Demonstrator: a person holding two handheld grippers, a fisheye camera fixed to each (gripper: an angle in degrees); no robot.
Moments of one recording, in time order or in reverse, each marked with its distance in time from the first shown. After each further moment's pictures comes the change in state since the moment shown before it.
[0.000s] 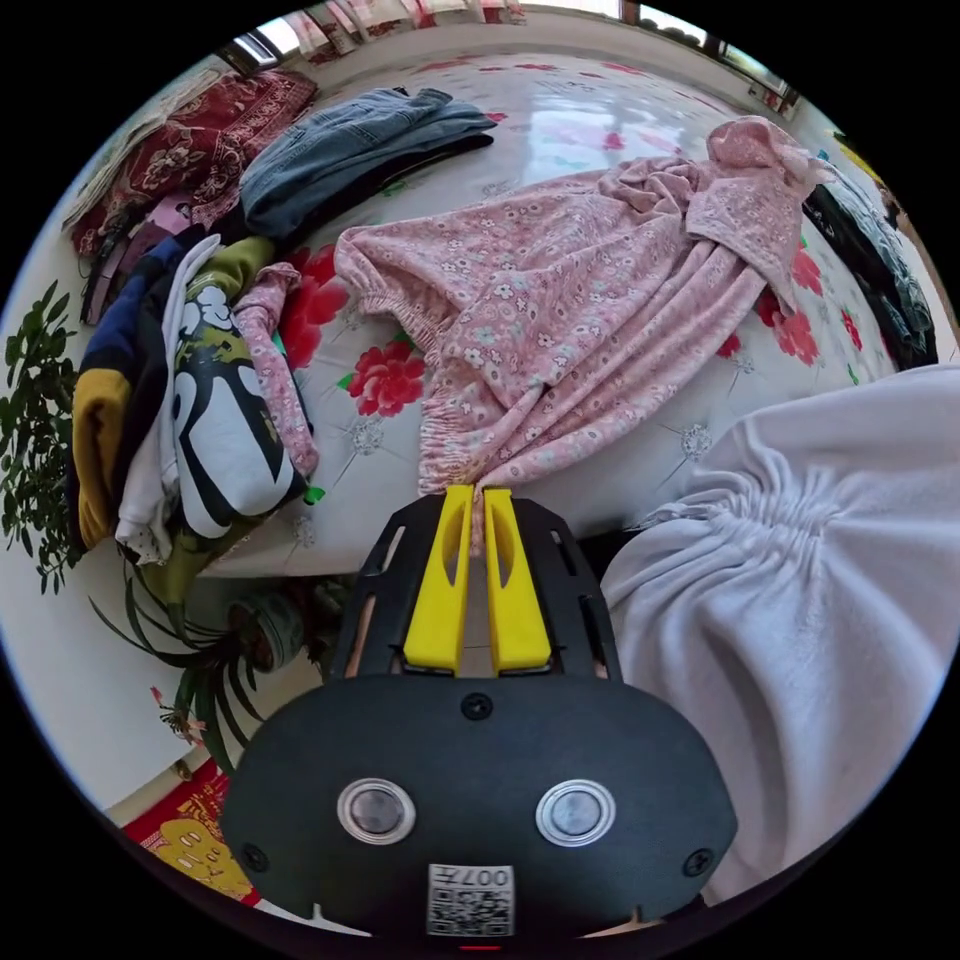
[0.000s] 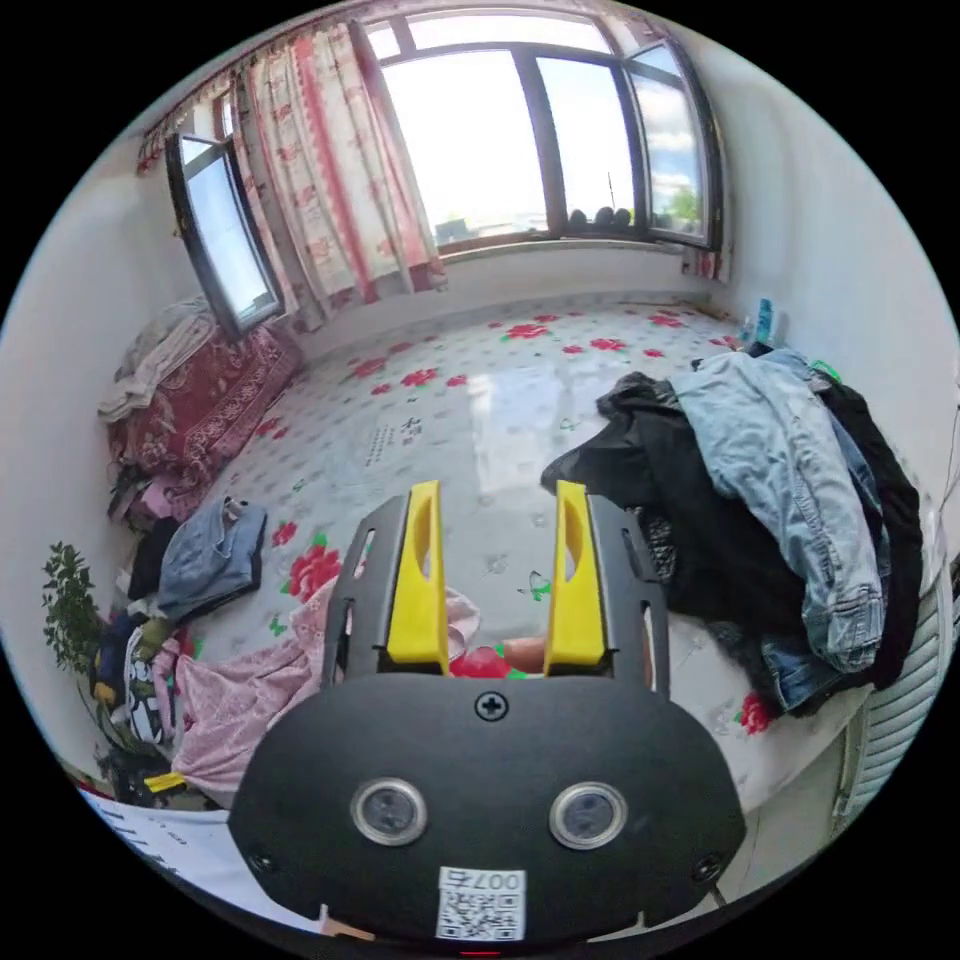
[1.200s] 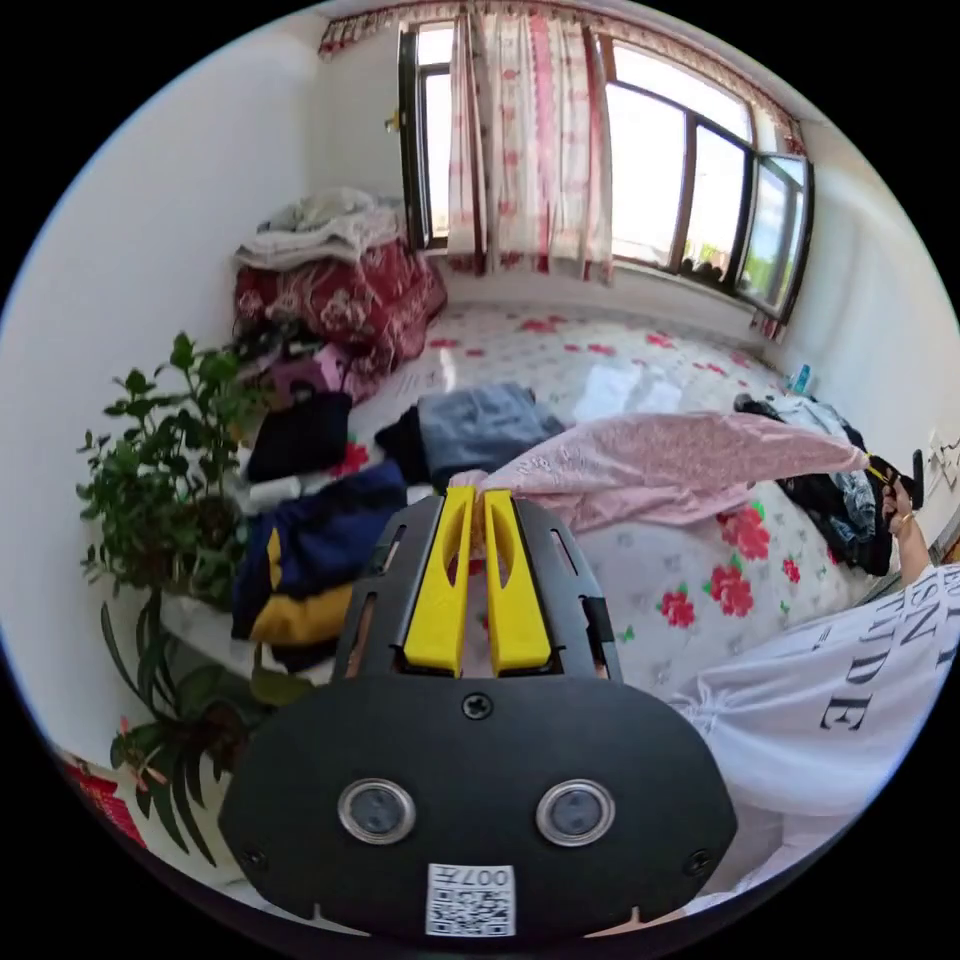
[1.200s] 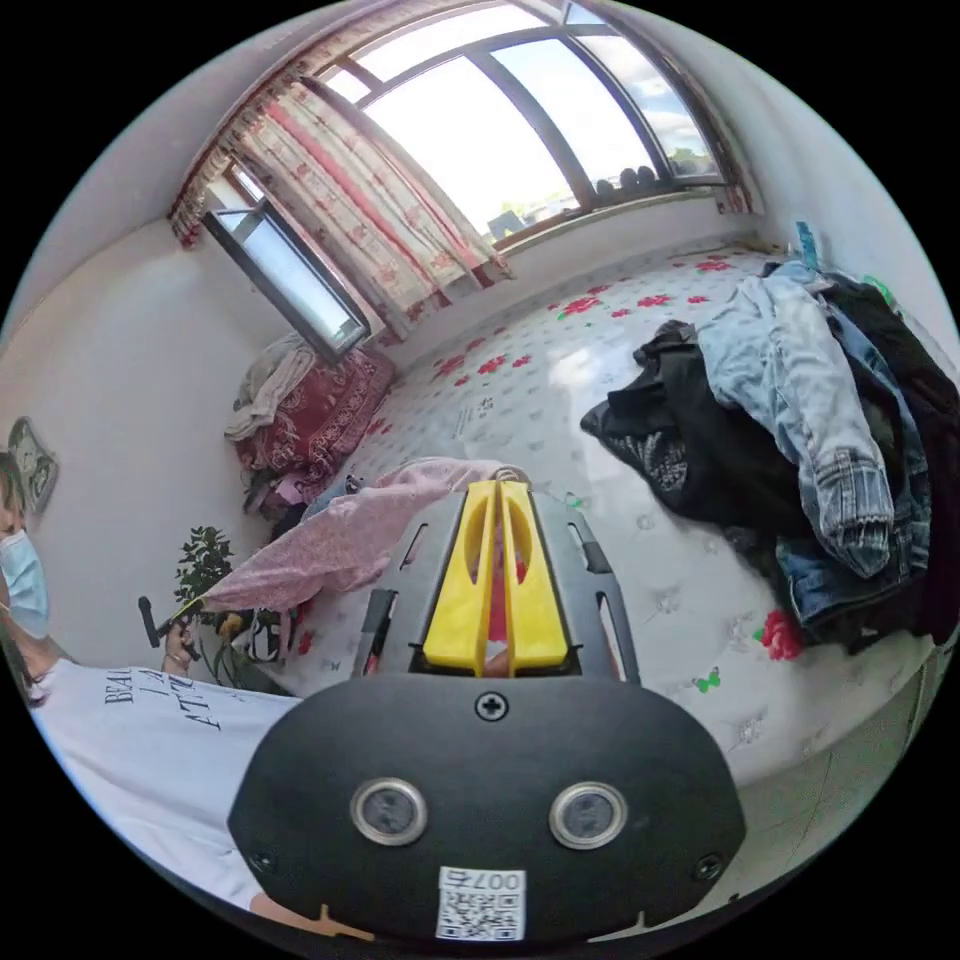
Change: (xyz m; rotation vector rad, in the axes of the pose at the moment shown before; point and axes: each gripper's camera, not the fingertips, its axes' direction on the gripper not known) left arm -0.132 0.051 -0.193 0.607 0.025 -0.261; right arm 0.181 0.119 -0.125 -0.046 -0.396 0.091
